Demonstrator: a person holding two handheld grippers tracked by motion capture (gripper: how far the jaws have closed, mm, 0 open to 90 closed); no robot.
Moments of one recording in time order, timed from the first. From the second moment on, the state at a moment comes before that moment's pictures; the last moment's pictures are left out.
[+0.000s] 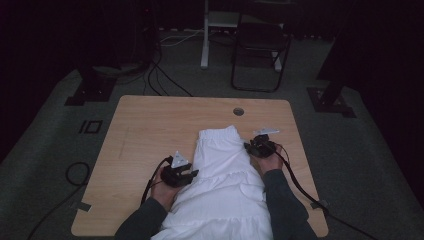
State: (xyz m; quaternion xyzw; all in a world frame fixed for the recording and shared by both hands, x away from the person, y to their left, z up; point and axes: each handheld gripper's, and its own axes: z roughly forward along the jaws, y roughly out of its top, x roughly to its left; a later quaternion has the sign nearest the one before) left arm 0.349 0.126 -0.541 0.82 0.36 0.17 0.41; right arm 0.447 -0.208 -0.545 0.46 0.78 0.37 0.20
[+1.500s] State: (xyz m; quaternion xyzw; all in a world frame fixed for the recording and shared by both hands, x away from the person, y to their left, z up) left arm 0.337 0.110 -0.566 0.82 0.39 0.15 0.39; right arm 0.356 -0.186 -0.546 0.40 0.79 0.43 0.17
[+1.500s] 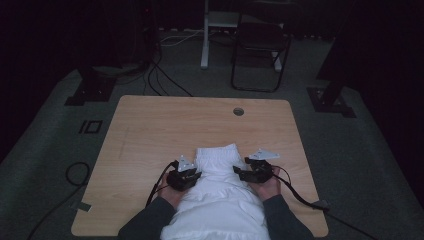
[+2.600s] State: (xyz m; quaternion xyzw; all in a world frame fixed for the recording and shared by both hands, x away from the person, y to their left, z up) left arm 0.403 0.091 -0.559 0.81 0.43 0.13 0.38; right arm 0.411 -0.163 -0.560 0.38 0.83 0.38 0.13
